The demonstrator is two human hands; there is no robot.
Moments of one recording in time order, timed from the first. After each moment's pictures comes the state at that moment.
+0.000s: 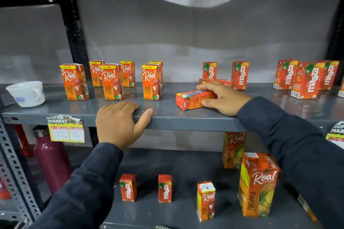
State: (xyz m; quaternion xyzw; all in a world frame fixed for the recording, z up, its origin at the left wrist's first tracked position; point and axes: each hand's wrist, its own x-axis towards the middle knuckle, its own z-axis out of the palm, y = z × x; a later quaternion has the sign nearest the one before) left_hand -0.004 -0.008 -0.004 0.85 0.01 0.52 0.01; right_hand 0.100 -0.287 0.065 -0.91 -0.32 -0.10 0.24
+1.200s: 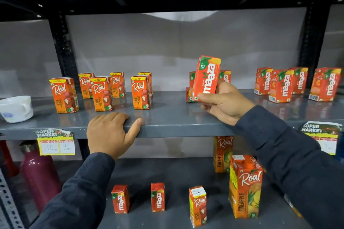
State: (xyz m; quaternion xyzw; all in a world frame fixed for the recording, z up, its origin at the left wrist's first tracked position) left_hand -0.006 -0.010 -0.002 0.86 0.02 0.51 0.01; right_hand 0.043 -0.296 0.076 -0.62 -0.26 0.01 0.74
